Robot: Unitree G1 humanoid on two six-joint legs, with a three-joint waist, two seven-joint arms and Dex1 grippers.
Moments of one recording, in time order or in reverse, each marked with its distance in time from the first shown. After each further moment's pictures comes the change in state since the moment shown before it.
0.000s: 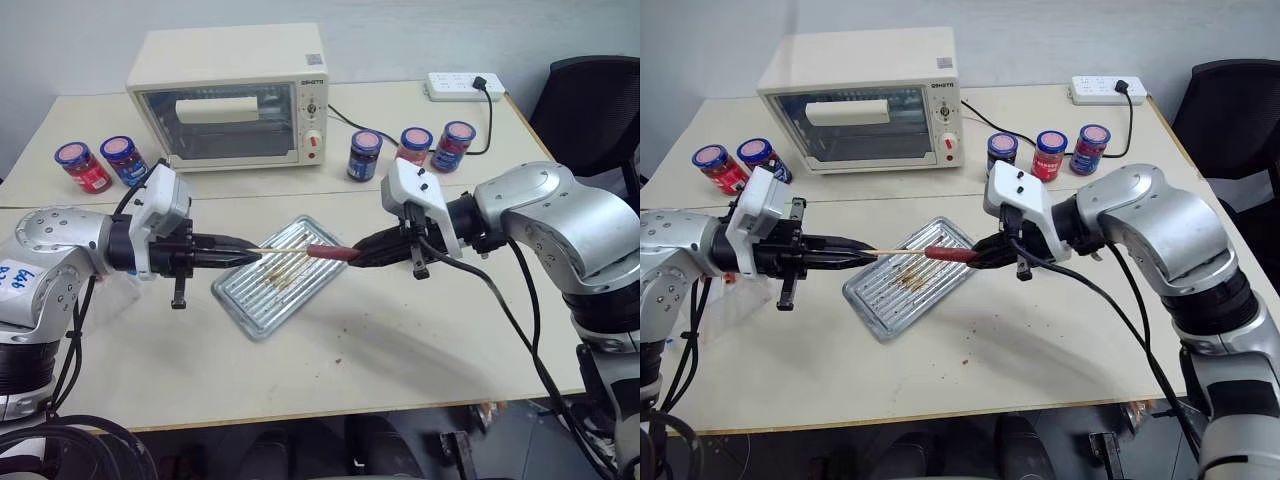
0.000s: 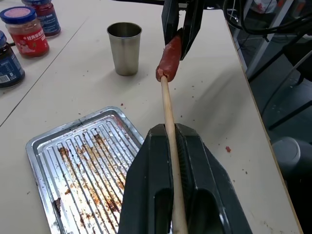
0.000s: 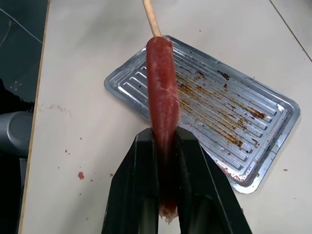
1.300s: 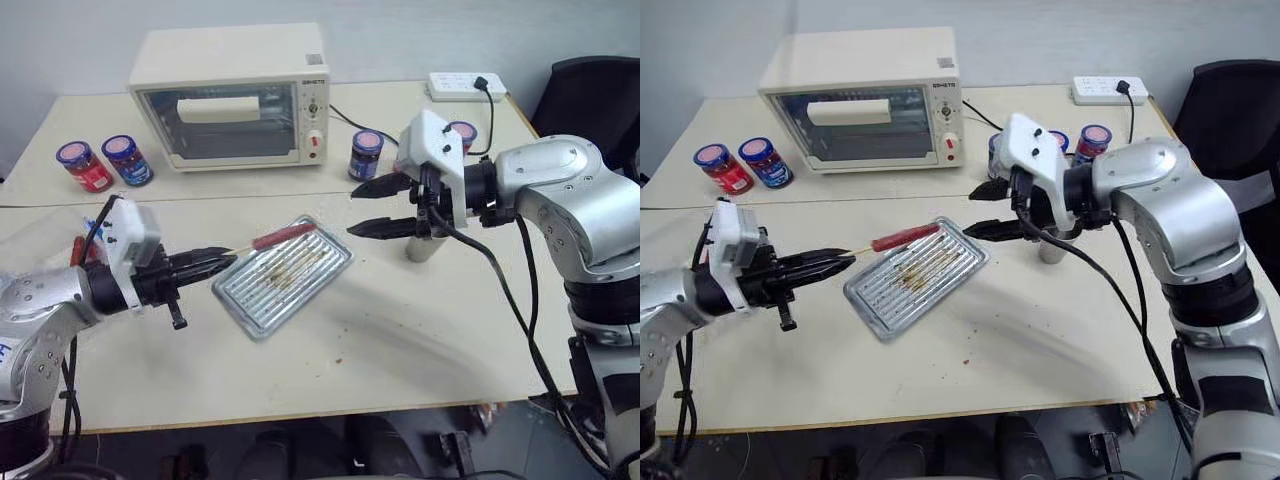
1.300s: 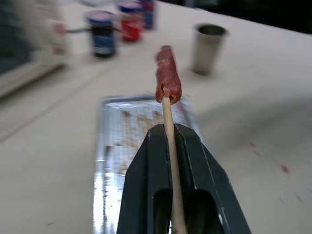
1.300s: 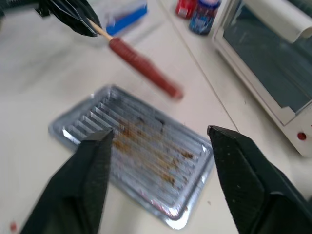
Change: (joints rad) left arm 0.475 -0.285 0.502 -0.367 -0.025 0.139 0.562; right arm 0.079 0.120 -0.199 -0.001 -0.020 -0.103 -0.155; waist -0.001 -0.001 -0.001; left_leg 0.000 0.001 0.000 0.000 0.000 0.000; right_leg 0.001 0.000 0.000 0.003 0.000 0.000
